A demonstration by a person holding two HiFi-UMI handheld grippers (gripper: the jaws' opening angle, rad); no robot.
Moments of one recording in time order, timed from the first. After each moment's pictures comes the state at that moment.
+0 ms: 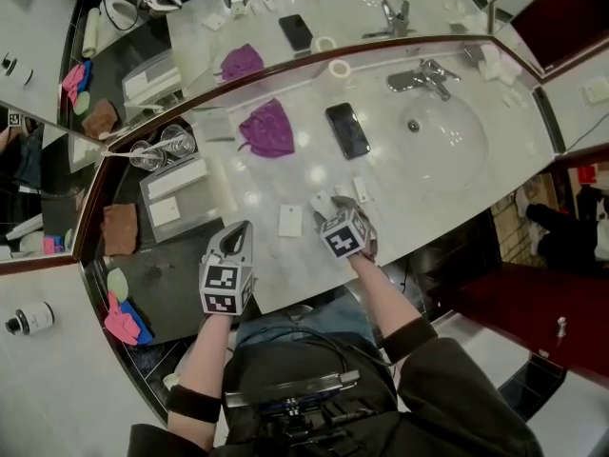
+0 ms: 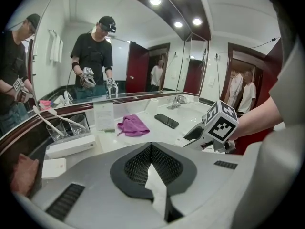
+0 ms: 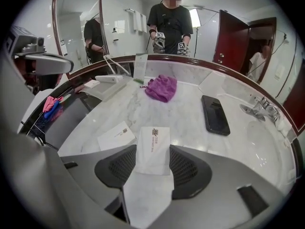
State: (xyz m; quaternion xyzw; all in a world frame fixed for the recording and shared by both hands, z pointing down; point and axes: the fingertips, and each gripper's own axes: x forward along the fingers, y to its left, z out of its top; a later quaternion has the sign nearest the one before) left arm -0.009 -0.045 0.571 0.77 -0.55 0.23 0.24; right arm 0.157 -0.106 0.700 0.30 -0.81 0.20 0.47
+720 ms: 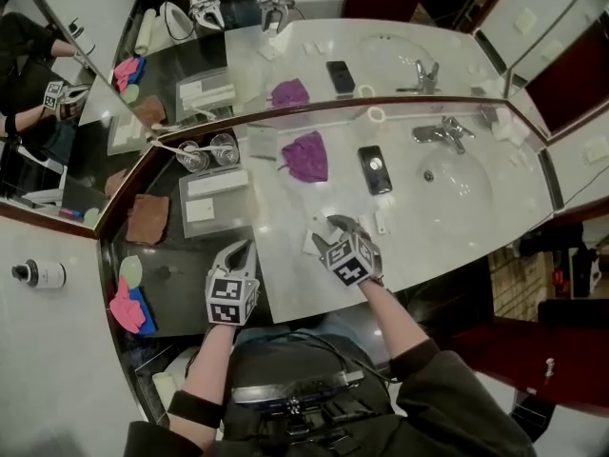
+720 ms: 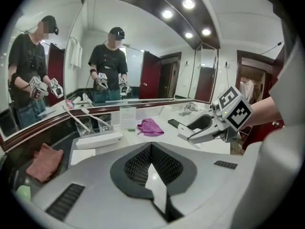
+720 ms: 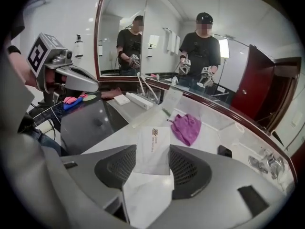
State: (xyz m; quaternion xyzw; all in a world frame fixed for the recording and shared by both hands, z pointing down) left arm -0.077 0.005 0.544 0.73 -0.62 0.19 0.23; right arm 0.065 -0.080 0.606 0.20 -0.88 0.05 0.42
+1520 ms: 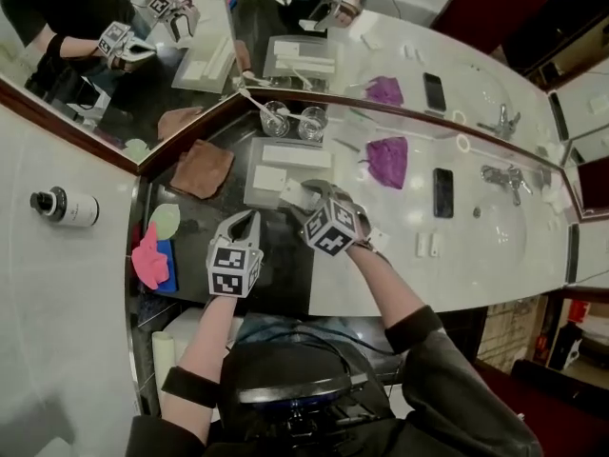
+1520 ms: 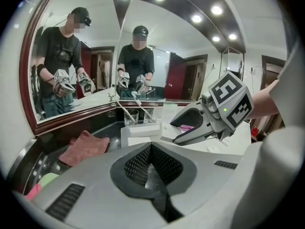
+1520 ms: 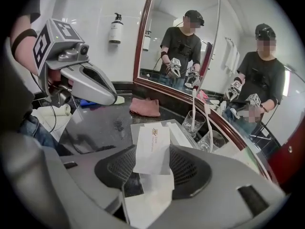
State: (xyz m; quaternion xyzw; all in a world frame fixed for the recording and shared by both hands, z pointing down) left arm -0.245 0.058 0.574 0.64 -0.70 0.16 0.27; right arm -0.200 -0.025 0.616 -0.02 -0.90 -0.10 0.42
